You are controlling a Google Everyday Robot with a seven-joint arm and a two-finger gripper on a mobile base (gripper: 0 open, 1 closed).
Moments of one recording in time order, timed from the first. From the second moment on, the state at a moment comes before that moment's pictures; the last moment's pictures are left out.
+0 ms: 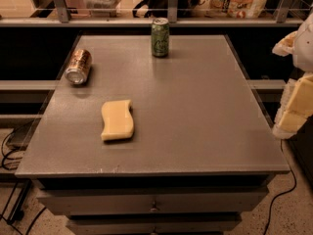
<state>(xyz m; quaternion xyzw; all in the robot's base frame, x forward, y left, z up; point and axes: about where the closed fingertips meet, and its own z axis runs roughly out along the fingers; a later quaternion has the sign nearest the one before) 0.438 -0.217 0.976 -0.60 0.78 -0.03 0.16</state>
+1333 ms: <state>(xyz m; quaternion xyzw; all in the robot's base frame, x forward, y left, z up) 0.458 -0.148 0.973 -0.63 0.73 0.03 0.25</state>
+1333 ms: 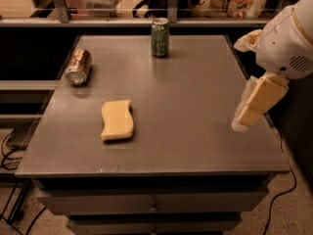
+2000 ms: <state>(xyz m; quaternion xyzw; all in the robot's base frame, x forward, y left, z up) 0.485 -0.062 0.932 -0.66 0.68 0.13 0.27</state>
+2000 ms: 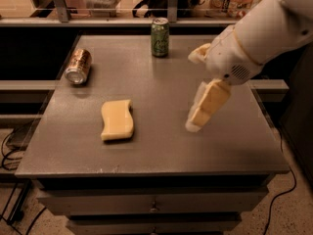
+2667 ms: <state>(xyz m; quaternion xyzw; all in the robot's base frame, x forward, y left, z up) 0.501 0.011 0.891 -0.67 0.65 0.21 0.29</state>
